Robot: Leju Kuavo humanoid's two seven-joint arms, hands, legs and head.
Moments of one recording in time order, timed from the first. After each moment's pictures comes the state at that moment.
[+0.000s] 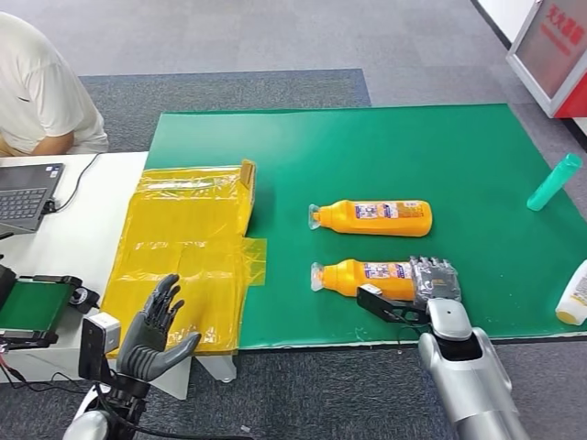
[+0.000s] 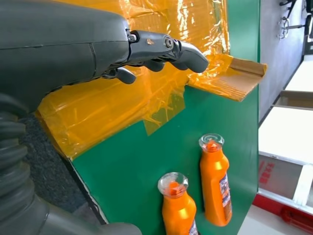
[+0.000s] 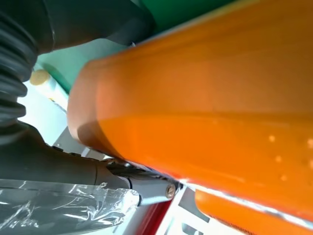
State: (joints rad) left arm 0.20 -0.25 0.08 -1.60 -0.10 -0.43 -0.19; right arm -0.30 0.00 0.15 -1.09 1.53 0.14 0.19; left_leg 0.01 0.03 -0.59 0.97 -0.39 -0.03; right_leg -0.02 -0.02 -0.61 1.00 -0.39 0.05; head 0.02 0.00
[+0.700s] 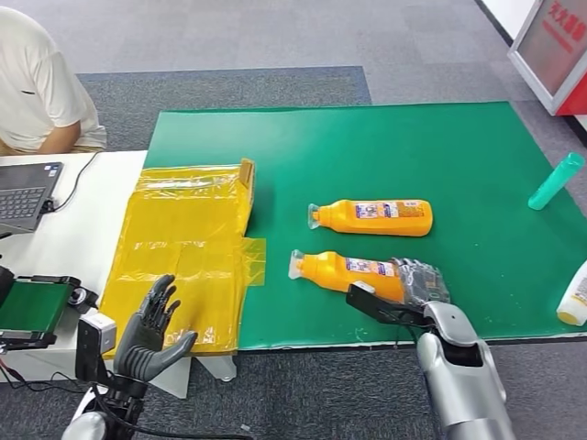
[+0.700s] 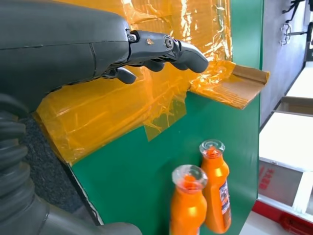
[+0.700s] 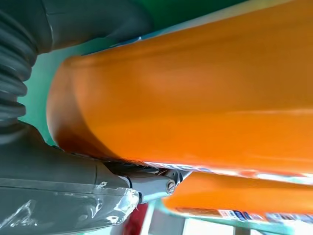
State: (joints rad) left arm 0.20 -0.25 0.09 -1.60 -0.08 -0.41 -0.19; right arm -0.25 0.09 0.01 -1.16 1.37 0.10 -0.04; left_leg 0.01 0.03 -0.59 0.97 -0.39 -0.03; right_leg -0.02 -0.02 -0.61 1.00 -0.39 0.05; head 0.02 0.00
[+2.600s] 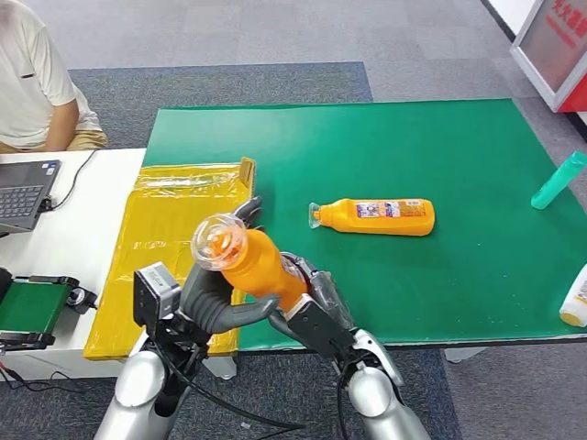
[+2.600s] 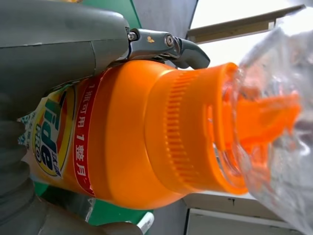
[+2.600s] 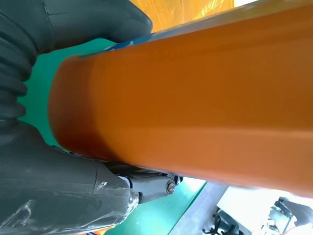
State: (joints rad) left arm -0.06 -0.21 -0.42 -1.68 -0.06 -0.27 -0.17; right arm -0.08 0.25 0.39 -1.41 0.49 -0.04 -0.24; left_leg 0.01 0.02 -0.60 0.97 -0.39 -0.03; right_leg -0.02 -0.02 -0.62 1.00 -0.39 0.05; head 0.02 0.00
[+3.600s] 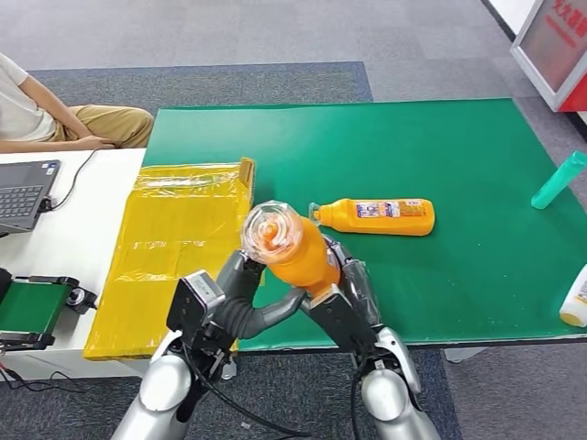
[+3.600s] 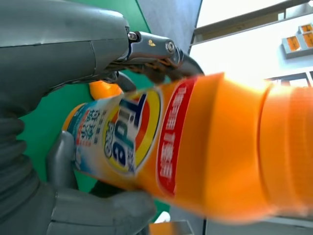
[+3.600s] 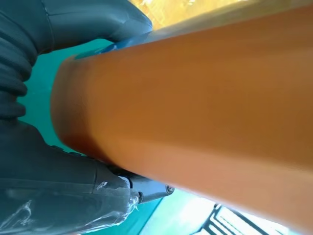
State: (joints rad) left arm -0.09 -0.20 -0.52 -1.63 -0.13 -0.18 -0.17; right arm -0.04 0.24 0.34 -1.52 0.55 -0.17 -0.21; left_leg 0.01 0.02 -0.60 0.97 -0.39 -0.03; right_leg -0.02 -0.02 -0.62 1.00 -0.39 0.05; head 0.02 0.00
